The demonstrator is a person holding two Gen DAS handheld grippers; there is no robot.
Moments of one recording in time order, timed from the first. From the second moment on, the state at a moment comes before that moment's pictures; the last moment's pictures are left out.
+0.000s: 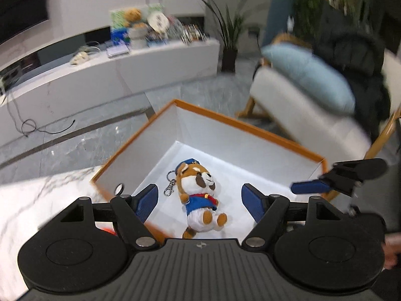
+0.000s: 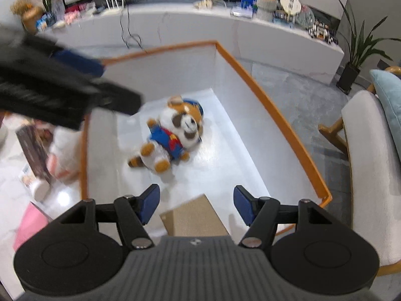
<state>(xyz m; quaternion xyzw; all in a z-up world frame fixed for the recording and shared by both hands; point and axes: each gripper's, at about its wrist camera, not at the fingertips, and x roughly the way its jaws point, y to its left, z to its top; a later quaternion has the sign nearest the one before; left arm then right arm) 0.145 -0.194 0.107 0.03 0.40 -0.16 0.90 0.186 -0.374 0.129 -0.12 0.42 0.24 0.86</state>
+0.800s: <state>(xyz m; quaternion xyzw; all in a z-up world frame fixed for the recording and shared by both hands) -0.033 -0.071 0.064 -0.07 0.40 -0.11 0.91 0.078 -0.297 0.119 -0.16 0.34 0.41 0.83</state>
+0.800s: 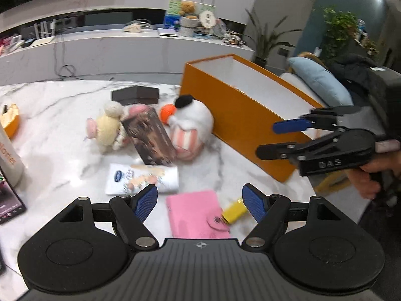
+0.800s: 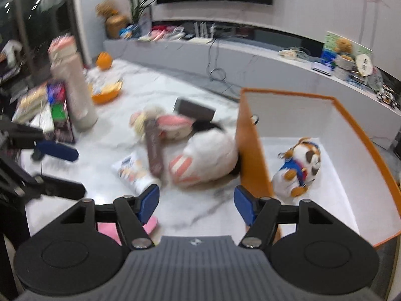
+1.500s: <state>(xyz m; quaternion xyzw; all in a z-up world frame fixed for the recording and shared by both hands) -0.072 -0.099 -0.006 -0.08 0.43 -0.09 0.89 0.045 -0.264 0.086 -0.24 0.39 0.45 0.77</state>
